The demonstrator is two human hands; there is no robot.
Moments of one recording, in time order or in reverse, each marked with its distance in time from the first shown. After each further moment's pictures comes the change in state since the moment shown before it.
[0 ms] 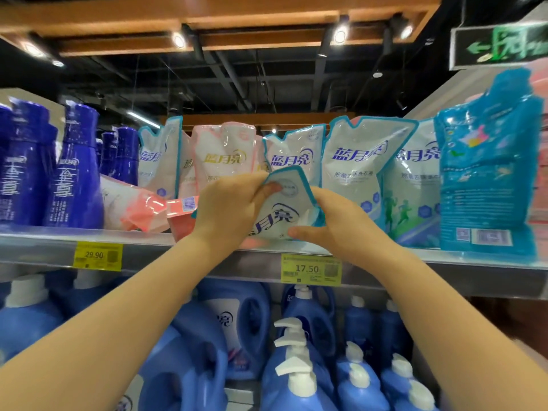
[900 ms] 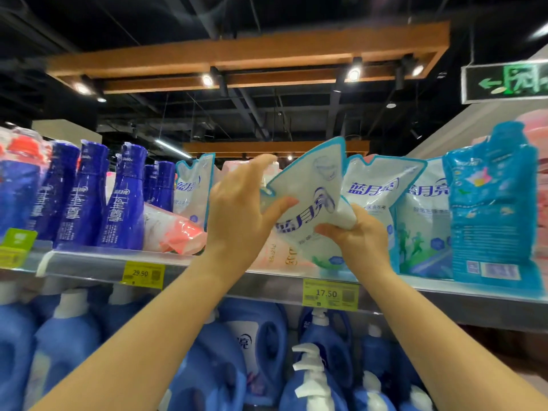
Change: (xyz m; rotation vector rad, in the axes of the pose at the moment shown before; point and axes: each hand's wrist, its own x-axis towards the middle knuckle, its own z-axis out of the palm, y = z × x) left_hand 0.010 0.019 -0.049 0.029 0.213 -0.055; right_hand 0.013 -0.004 0.009 0.424 0.440 0.123
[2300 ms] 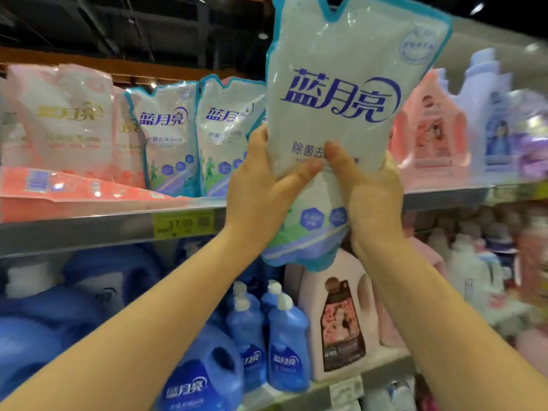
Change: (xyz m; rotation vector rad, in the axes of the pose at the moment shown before) left_hand -0.047 0.167 0.079 -0.917 -0.350 -0.413; right_hand -0.086 -0.045 -0.144 0.095 0.545 0.089
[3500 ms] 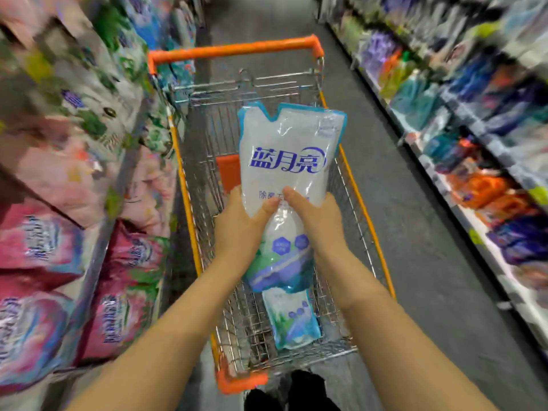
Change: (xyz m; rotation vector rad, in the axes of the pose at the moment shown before) left_hand -0.459 0.200 0.688 -0.550 -1.356 -0.473; right_hand -0.140 -0.023 -0.789 -0.740 1.333 0.610
